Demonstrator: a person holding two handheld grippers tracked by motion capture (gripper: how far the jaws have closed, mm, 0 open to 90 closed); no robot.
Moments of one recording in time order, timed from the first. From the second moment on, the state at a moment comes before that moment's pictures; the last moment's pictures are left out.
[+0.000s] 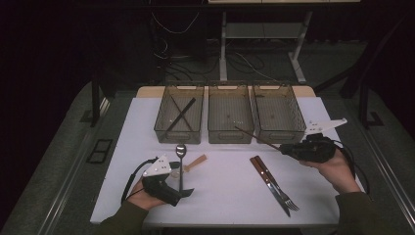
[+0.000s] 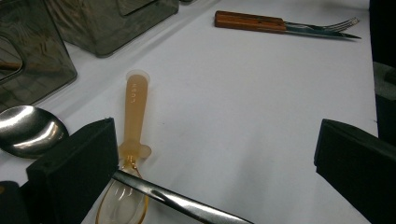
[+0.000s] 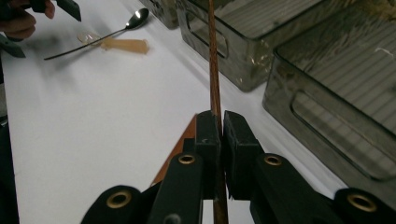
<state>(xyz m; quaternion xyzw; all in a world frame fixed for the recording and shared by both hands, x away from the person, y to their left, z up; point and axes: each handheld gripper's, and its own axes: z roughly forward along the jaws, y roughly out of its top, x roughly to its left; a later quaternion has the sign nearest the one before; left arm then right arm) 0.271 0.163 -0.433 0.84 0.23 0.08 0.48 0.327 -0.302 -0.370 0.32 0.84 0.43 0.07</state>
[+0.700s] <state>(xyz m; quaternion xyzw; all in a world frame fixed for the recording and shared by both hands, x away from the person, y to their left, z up) 0.270 0.162 -0.433 0.84 0.23 0.08 0.48 0.368 -0.234 -0.358 0.32 0.85 0.41 0.08</state>
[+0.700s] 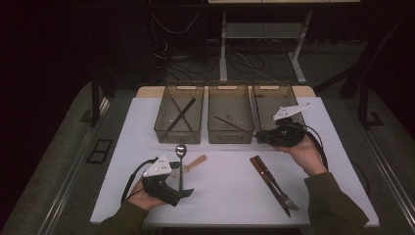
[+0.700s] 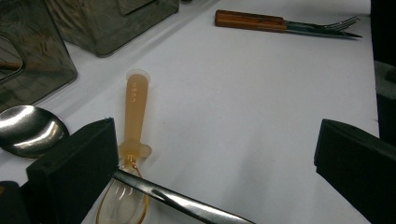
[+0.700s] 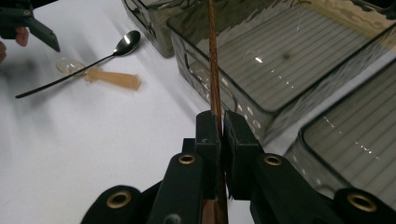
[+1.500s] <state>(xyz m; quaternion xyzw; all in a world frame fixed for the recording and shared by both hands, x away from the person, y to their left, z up) 0.271 0.162 -0.434 0.84 0.23 0.07 0.48 0.415 -0.160 -0.335 0.34 0.85 0.39 0.10</state>
